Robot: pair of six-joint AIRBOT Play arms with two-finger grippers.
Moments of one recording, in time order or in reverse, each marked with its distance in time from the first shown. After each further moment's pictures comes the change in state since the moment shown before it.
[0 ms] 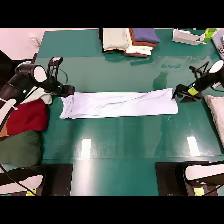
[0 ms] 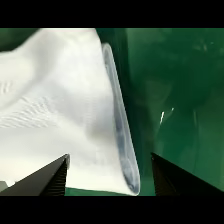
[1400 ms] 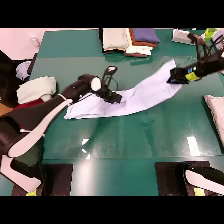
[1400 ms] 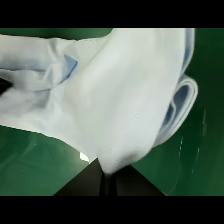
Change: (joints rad) left arm -0.420 -0.404 0.286 -0.204 0.208 0.019; right arm 0.303 0.369 0.110 0.054 0.026 0.044
